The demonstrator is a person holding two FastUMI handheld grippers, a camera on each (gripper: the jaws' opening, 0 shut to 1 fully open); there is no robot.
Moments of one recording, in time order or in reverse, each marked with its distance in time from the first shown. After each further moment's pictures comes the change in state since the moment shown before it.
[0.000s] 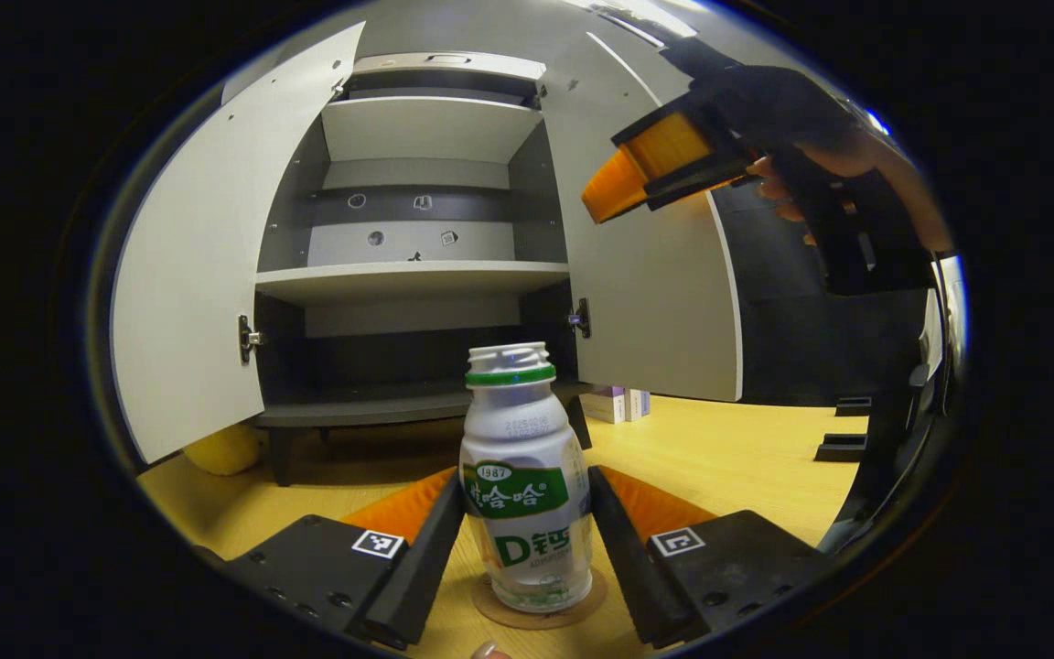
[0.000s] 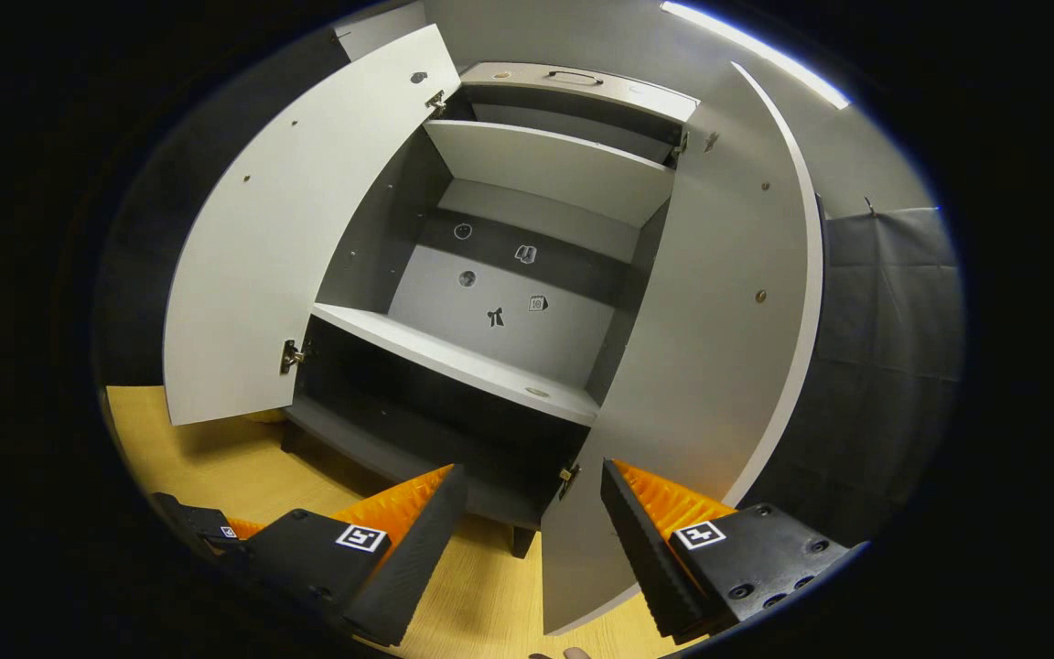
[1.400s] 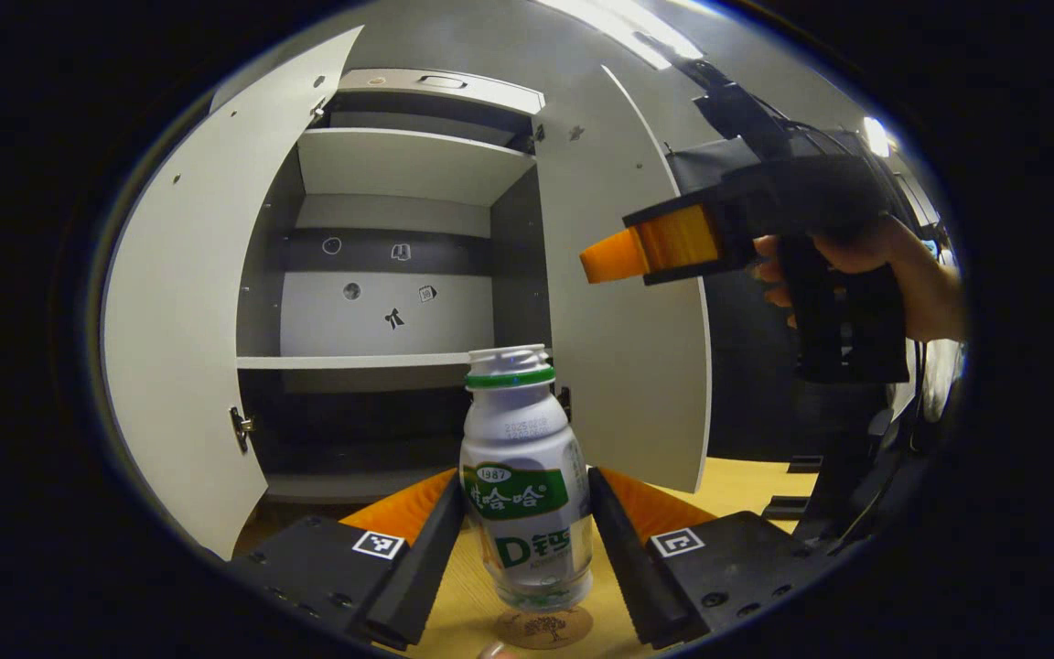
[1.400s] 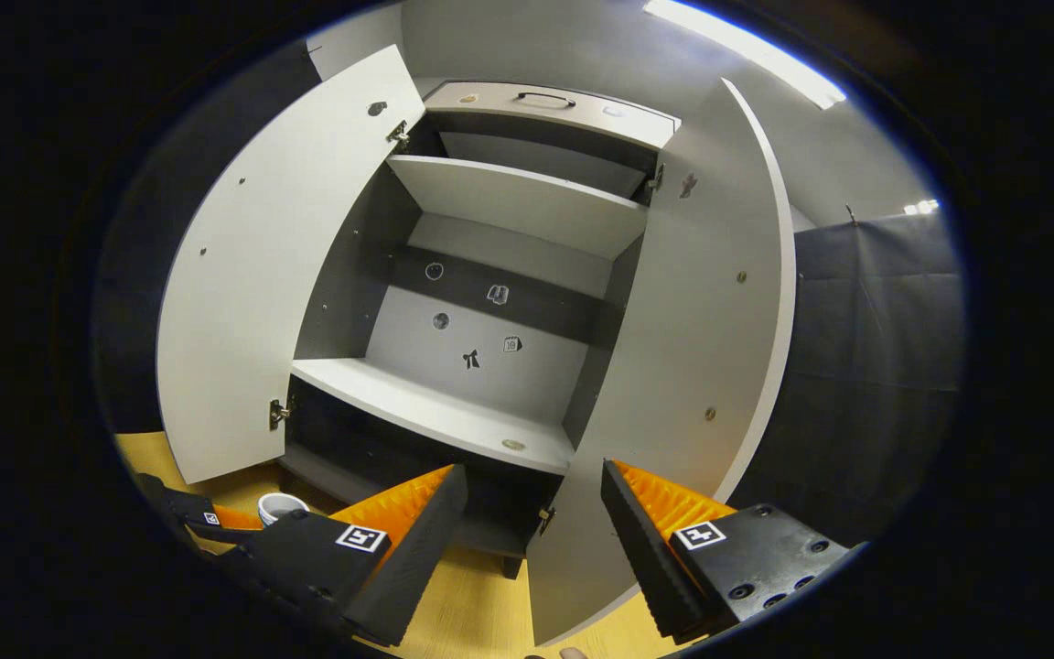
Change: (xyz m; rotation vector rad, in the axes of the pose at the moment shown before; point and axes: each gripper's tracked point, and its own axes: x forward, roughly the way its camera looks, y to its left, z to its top) left arm -0.015 0.018 0.109 -0.013 -0.061 -0.113; right arm 0.000 -0.021 0.067 0.063 -0.035 -0.070
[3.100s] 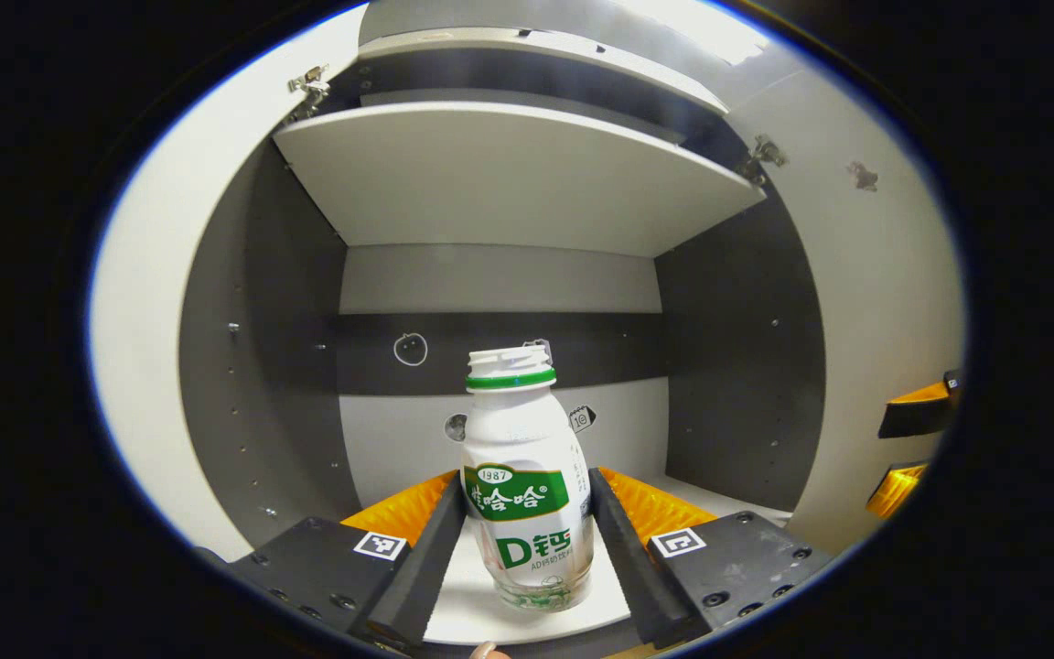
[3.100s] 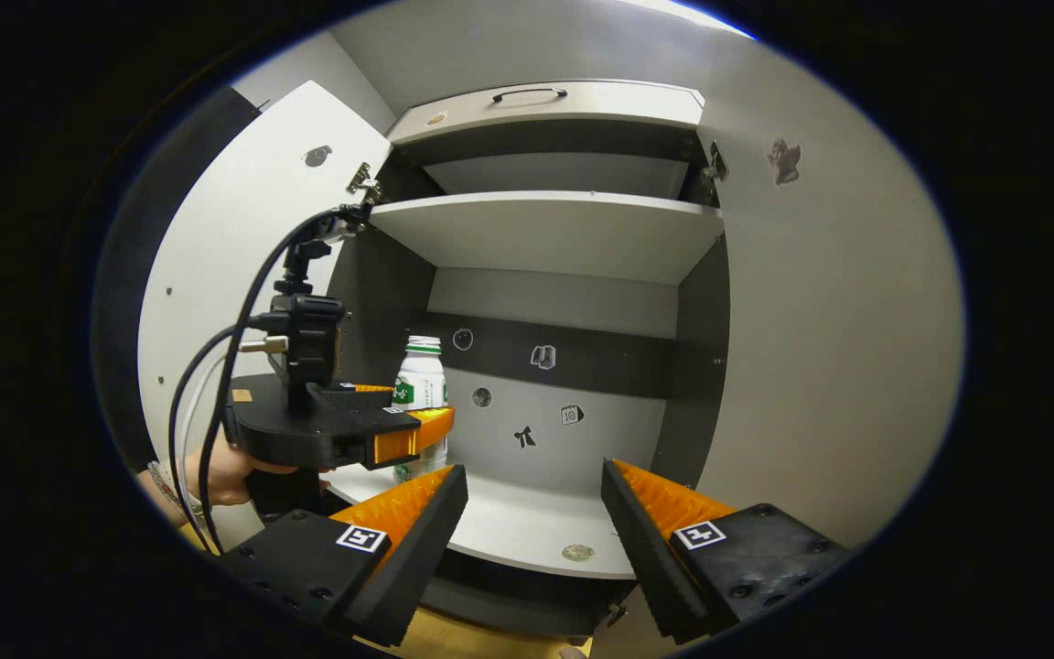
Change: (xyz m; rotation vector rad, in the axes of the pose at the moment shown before) left arm 0.218 0.256 0.236 -0.022 -0.048 0.264; right arm 0.128 0.028 0.106 0.157 -0.117 0.226
